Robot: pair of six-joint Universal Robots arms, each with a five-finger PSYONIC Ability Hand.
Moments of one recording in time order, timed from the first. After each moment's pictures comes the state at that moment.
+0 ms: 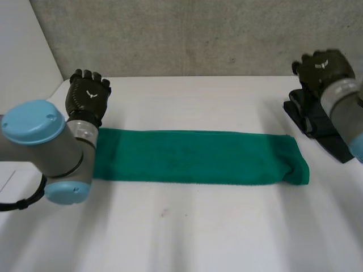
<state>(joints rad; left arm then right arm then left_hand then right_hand) 4.32 -2.09 -1.49 3.66 -1.76 3.93 1.84 -1.14 1.14 0.11 1.62 2.58 0.19 0.20 0.21 0.20 0.05 0.20 0.22 0.21 0.23 0.07</state>
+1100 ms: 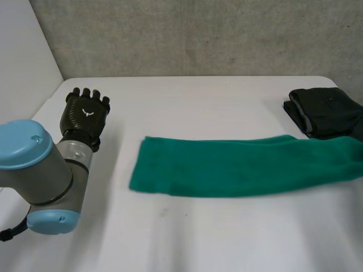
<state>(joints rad) 4.31 -1.93 -1.72 3.66 -1.75 3.82 1.38 -1.24 1.66 -0.08 1.50 2.10 0.19 0.20 0.21 0.20 0.05 0.98 1.17 1.18 1.19 0.99</state>
